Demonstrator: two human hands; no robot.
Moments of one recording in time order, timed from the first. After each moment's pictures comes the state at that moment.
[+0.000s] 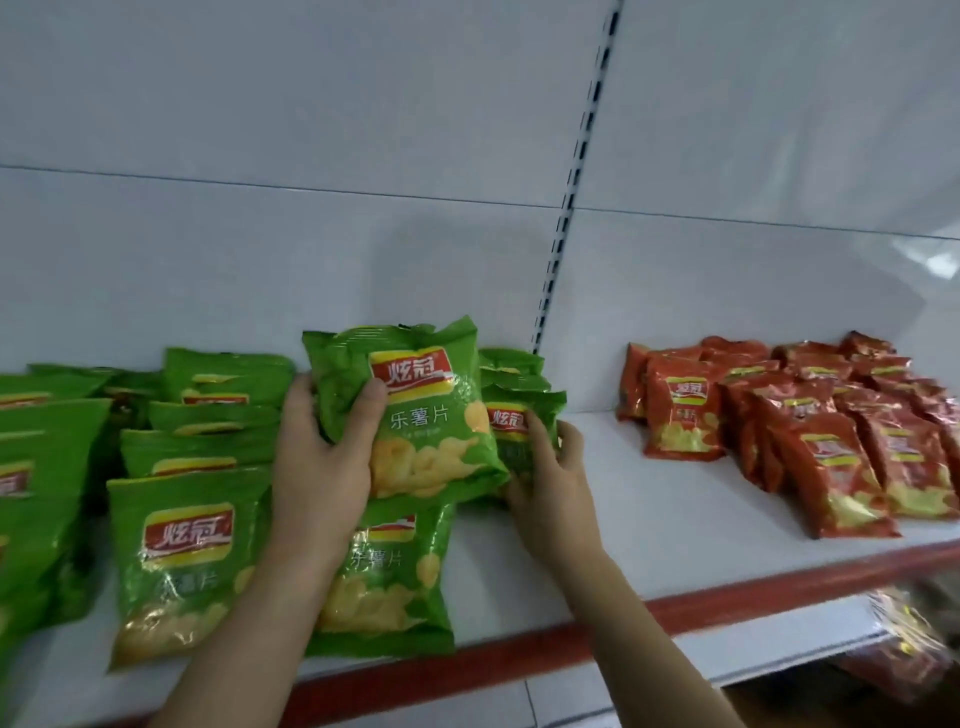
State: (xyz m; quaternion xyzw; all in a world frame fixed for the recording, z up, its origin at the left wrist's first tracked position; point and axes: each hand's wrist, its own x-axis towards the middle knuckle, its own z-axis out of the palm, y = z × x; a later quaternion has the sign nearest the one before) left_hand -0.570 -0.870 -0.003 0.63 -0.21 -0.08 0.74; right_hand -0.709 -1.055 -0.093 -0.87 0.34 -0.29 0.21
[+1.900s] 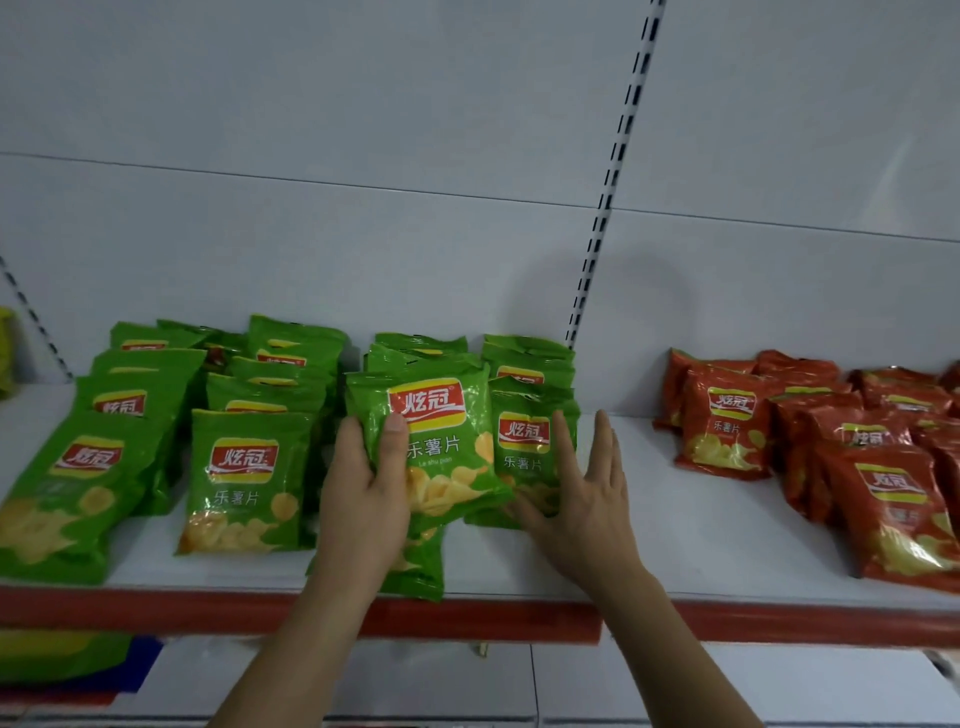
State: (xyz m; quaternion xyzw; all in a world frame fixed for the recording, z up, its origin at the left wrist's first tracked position) left_hand -0.650 -0.858 -0.023 0.73 -0.17 -0.01 0.66; right_hand -0.749 -1.067 -0.101 -0.92 0.25 -0.25 0.16
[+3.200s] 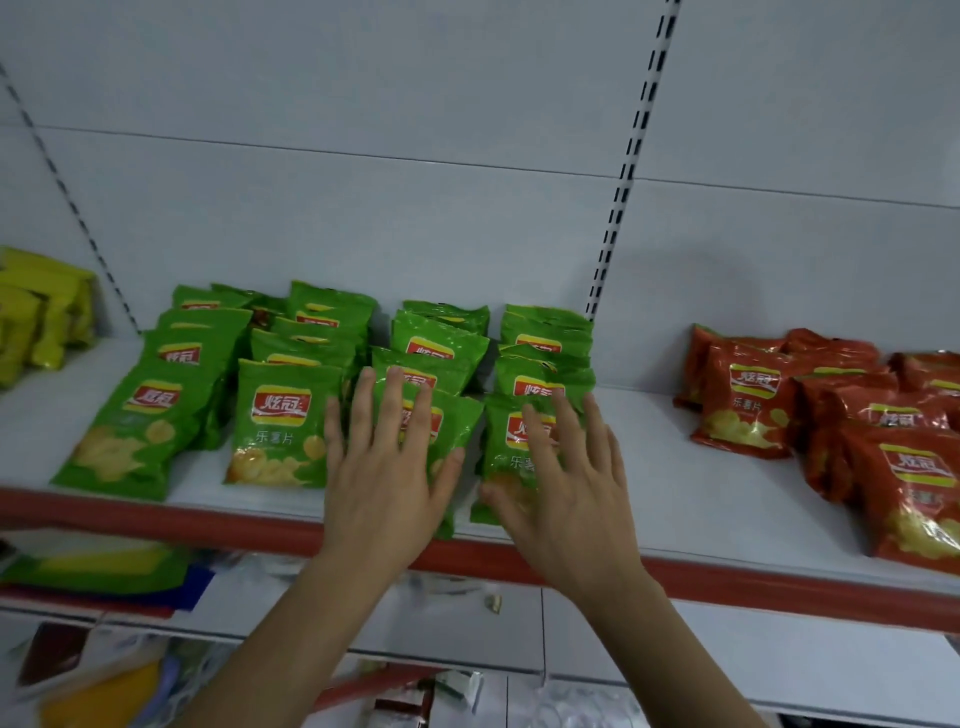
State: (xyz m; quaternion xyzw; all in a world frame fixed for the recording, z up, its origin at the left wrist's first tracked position) left_hand -0.663 -0.843 -0.058 0.91 -0.31 0.24 0.09; right_hand -0.783 -1.009 -0.066 -0.95 0.17 -0.26 0.04
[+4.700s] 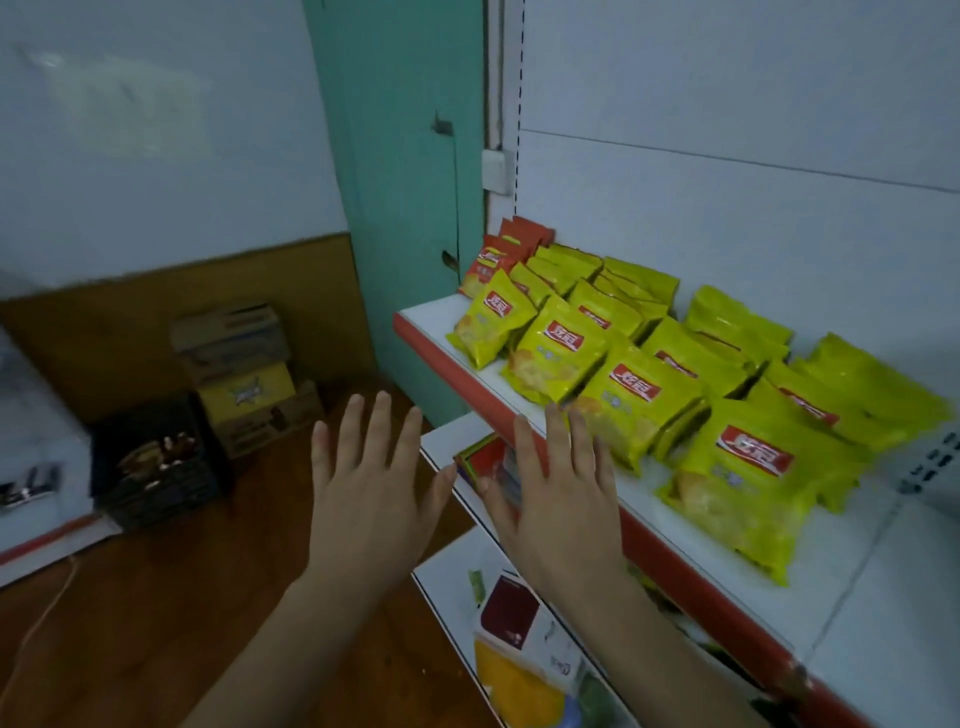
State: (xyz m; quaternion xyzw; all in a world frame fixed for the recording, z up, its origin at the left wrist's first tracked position) left_hand -0.404 -0.142 -0.060 0.97 0.12 0.22 -0.03; right_hand -0.348 -0.328 -0.076 -0.95 -0.20 -0.19 0.11
